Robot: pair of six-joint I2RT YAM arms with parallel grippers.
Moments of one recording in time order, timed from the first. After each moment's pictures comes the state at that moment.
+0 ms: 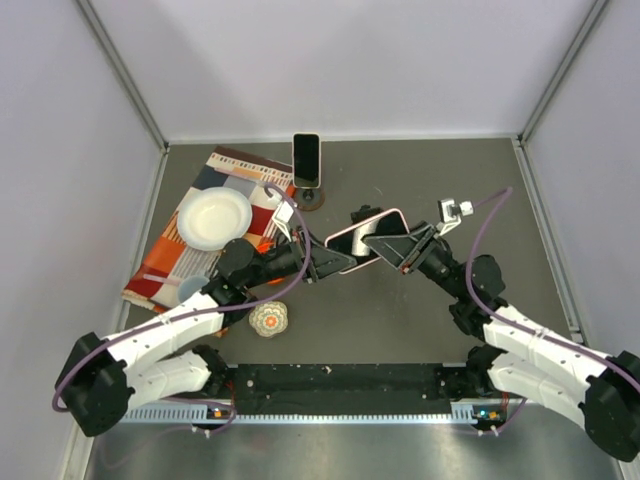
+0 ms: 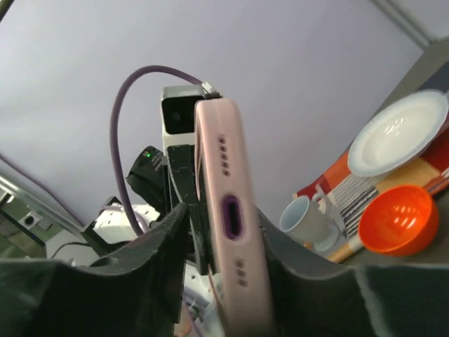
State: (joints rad) left arm -0.75 1.04 0.56 0.73 0.53 -0.98; right arm 0.66 0.90 0.36 0.99 -0.28 1.14
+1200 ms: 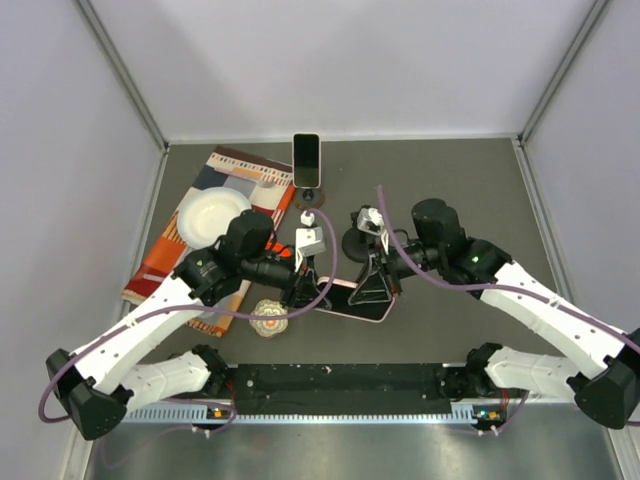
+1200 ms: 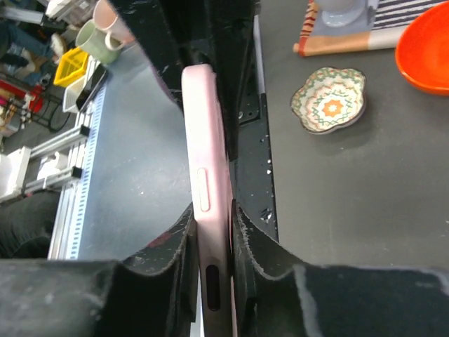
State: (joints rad) left arm -0.74 1.01 0.99 -0.55 0.84 0.01; right arm 0.75 1.07 0.97 -0.39 -0.93 0.15
